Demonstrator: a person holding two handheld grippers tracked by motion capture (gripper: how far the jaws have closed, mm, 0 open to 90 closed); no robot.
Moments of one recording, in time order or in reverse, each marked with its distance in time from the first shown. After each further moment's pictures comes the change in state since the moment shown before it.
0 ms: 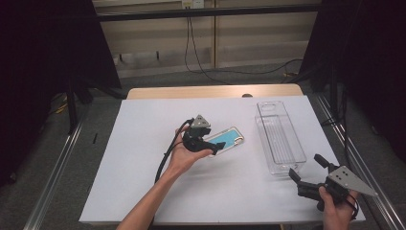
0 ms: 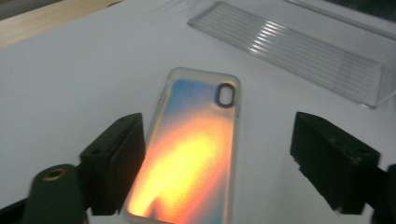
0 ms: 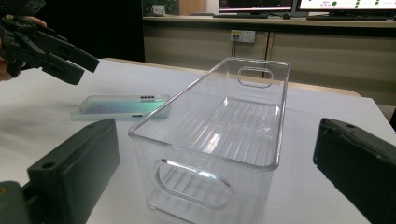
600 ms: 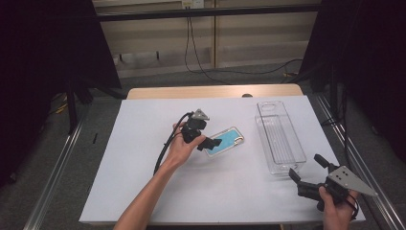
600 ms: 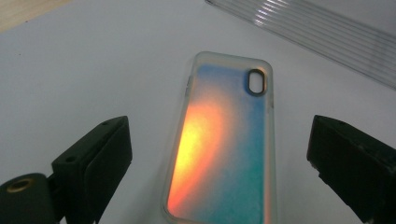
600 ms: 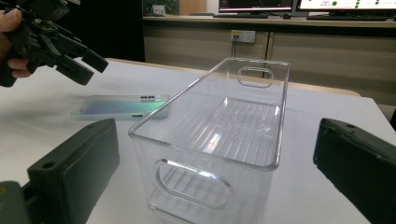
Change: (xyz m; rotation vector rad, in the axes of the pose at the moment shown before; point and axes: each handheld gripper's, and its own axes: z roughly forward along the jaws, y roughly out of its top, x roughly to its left) left arm 0.029 0.009 0.014 0.091 -0.023 -0.012; right arm 0.000 0.000 0.000 0.001 0.002 -0.002
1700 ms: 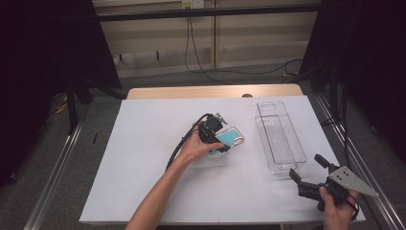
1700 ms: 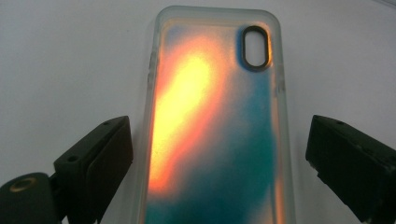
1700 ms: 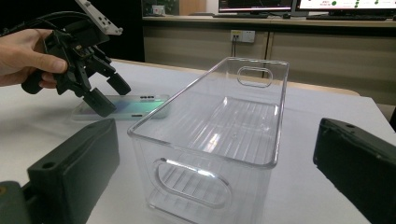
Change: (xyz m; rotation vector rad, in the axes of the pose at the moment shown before) left arm -0.007 0.015 0.055 0.271 -0.060 0.110; right arm -0.001 0.000 -0.001 -0.001 -0.002 0.005
